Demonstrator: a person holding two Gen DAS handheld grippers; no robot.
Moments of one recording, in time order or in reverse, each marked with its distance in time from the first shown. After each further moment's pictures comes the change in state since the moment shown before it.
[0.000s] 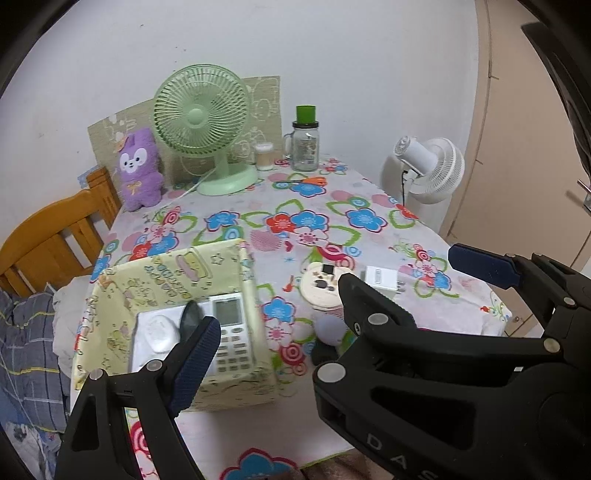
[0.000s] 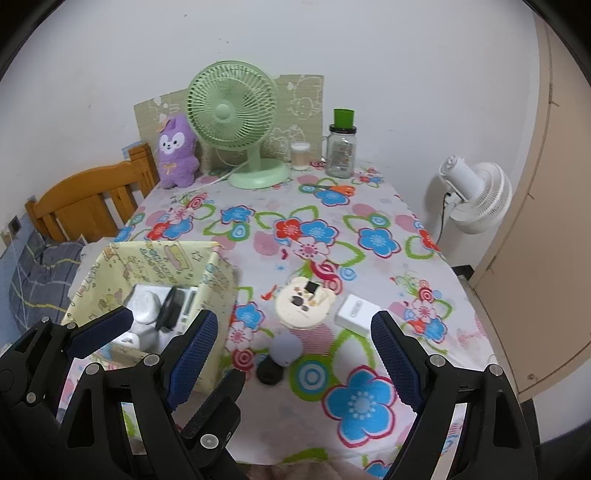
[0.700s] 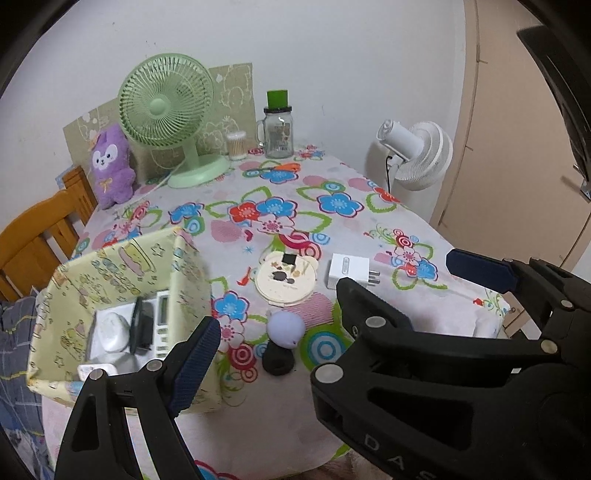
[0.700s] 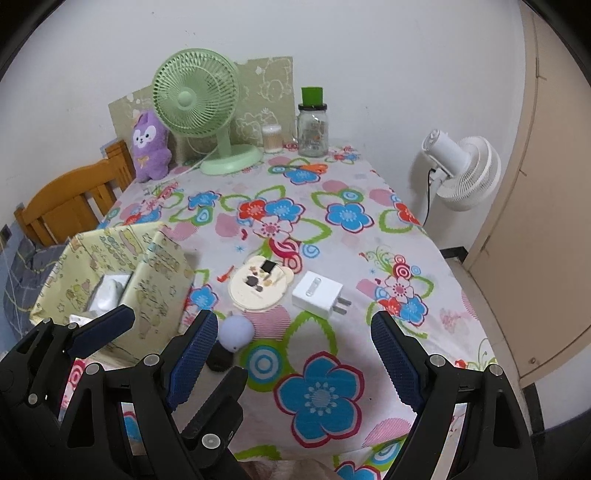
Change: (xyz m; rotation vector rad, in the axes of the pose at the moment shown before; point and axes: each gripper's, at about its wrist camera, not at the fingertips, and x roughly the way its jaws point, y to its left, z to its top) left arm 0.040 -0.044 -0.009 0.020 0.026 -0.021; right arm 0.028 -0.052 -0.023 0.051 0.041 -0.012
